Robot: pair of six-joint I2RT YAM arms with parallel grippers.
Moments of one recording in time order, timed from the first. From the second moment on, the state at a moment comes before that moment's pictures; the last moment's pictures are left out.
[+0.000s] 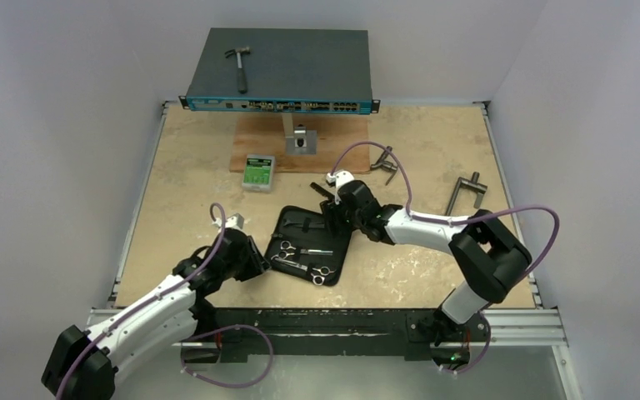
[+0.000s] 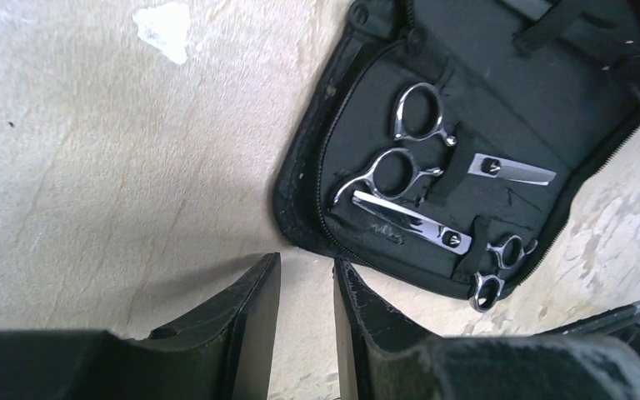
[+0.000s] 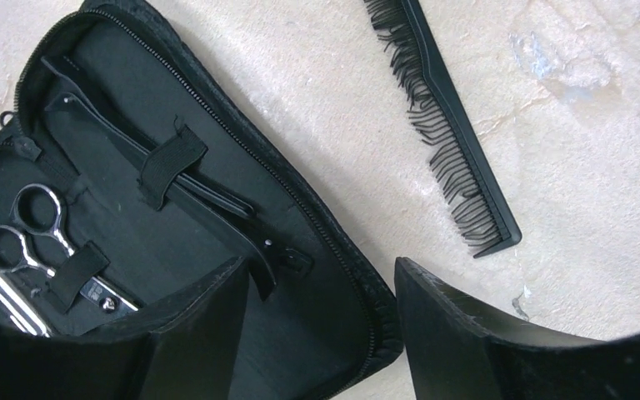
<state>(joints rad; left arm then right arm) -0.61 0.72 0.28 -0.41 -0.05 -0.93 0.78 1.61 0.85 -0.02 0.11 0.26</state>
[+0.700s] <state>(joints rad) -0.61 1.01 0.32 -0.20 0.01 -0.93 0.77 1.28 0.52 0.06 0.00 0.43</state>
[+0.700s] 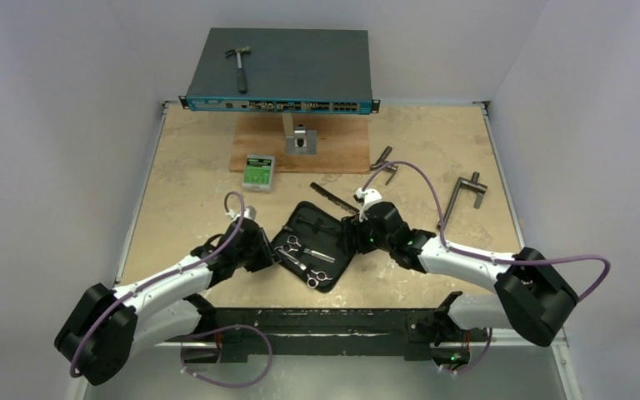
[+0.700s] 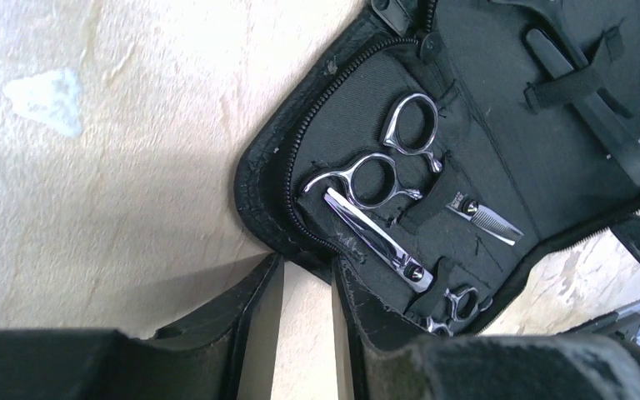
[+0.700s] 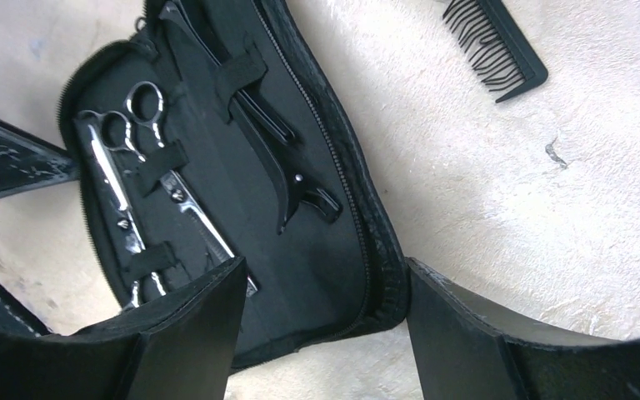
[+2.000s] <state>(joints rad) -0.56 1.45 0.69 -0.22 -0.15 -0.88 0.82 1.26 0.40 0.22 -0.05 0.69</state>
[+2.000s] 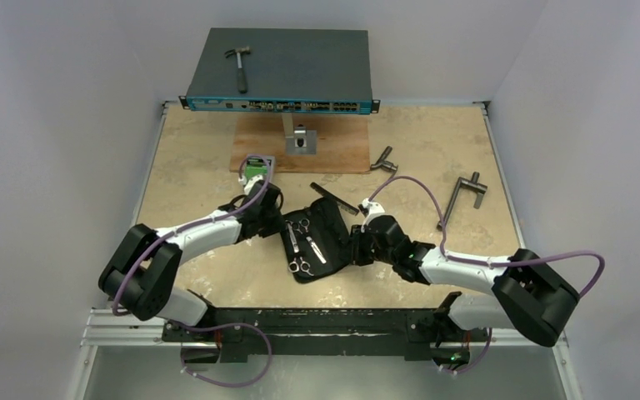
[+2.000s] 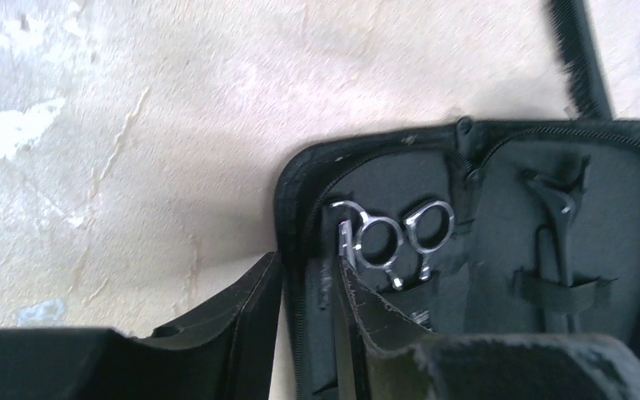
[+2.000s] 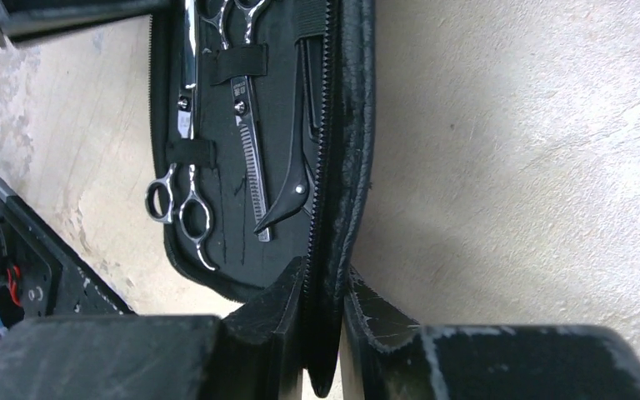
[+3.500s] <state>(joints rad) -0.86 1.21 0.53 -0.29 0.00 -0.81 0.82 1.28 0.38 0.26 -0.10 0.69</state>
